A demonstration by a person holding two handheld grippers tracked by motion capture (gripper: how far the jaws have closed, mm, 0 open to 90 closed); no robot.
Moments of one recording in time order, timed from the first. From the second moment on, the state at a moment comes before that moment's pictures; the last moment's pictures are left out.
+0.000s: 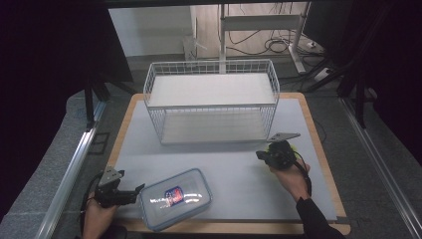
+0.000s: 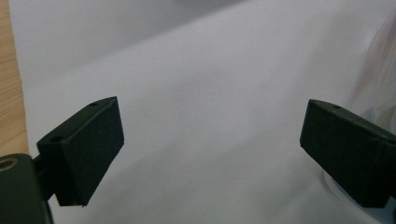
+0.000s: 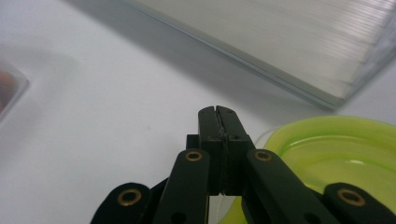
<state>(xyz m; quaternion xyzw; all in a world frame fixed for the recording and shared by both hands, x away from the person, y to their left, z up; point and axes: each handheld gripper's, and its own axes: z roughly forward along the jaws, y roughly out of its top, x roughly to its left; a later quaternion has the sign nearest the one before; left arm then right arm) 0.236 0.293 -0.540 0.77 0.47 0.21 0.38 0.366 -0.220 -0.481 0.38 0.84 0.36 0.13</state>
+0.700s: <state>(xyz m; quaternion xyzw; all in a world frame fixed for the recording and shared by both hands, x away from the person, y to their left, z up) 0.206 0.302 -0.522 0.77 0.49 0.19 0.37 0.340 -0.232 -0.472 0.38 0.83 0.39 0.15</state>
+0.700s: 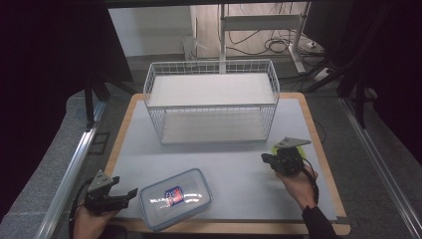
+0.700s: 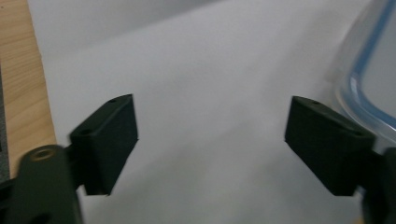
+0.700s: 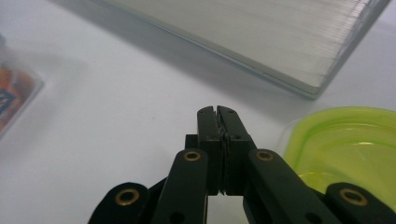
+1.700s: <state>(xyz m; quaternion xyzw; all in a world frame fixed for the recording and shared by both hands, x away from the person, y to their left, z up) 0.210 0.251 -0.519 0.81 0.47 0.08 0.34 0.272 -0.172 -0.489 0.30 0.87 0.40 0.05</state>
